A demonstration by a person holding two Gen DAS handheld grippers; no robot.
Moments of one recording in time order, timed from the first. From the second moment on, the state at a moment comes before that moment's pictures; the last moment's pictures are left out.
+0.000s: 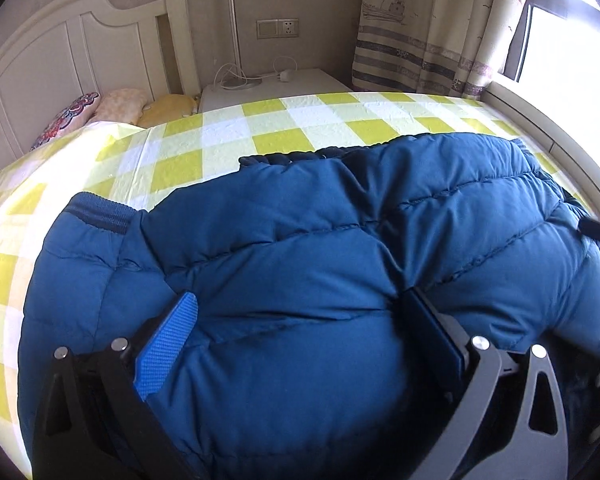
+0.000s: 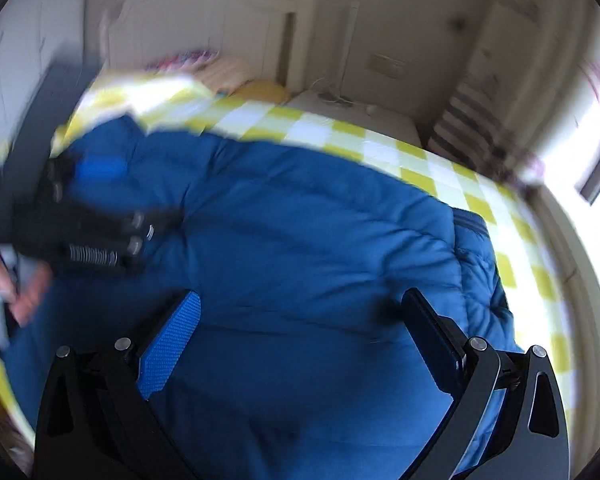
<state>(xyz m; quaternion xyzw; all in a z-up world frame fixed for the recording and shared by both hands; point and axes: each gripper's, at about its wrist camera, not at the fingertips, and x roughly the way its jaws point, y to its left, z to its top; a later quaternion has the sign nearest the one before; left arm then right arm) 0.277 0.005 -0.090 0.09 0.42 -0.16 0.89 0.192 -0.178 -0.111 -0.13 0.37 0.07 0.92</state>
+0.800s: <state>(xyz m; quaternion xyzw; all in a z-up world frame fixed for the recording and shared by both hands) 0.259 0.145 -0.077 0.00 0.42 0.00 0.91 0.186 -0.275 -0.113 0.02 0.39 0.02 0.92</state>
